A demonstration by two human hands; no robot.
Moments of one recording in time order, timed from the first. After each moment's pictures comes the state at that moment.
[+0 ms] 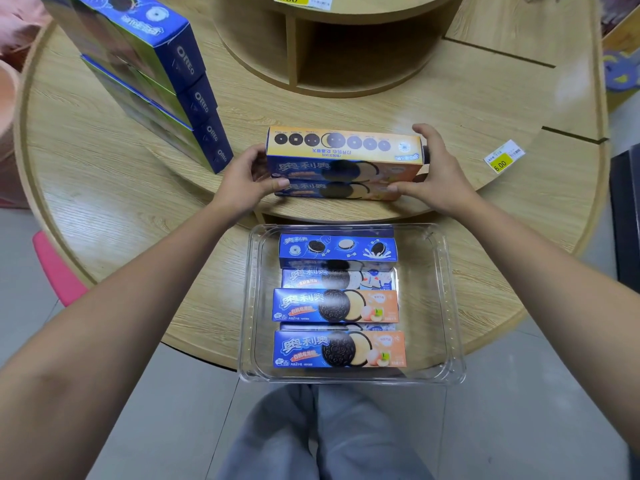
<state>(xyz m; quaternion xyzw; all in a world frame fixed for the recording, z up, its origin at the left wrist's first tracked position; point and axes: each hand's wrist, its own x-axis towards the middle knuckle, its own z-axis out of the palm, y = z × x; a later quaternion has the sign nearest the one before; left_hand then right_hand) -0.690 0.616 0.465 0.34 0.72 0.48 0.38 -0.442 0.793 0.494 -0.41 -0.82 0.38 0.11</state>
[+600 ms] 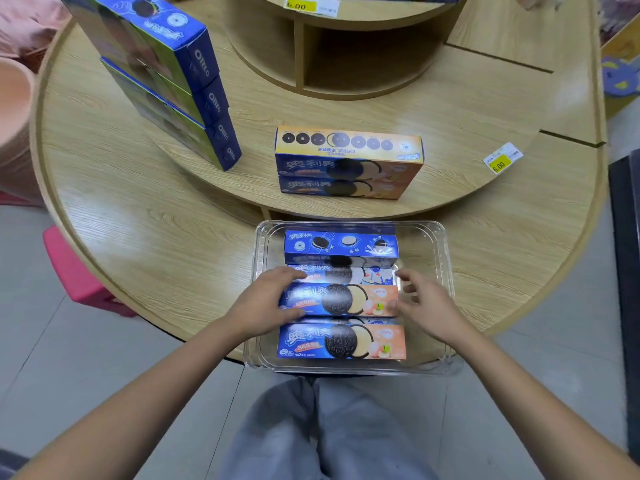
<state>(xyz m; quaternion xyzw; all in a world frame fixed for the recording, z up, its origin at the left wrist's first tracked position) -0.603 0.496 0.419 0.53 0.74 0.18 0.37 -0.354 0.654 0.436 -0.48 -0.77 0.41 -0.05</state>
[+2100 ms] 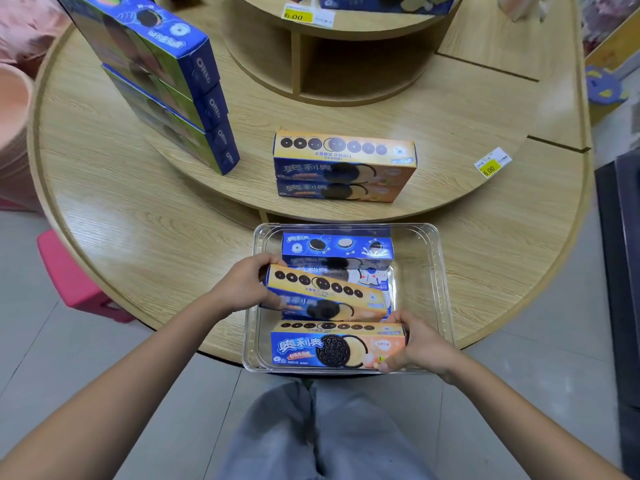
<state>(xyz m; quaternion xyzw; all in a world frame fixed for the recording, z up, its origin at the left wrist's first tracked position) -0.632 0.505 0.441 0.31 0.73 0.30 0.53 -0.328 0.615 0.437 -0.51 -0.58 0.62 -0.15</state>
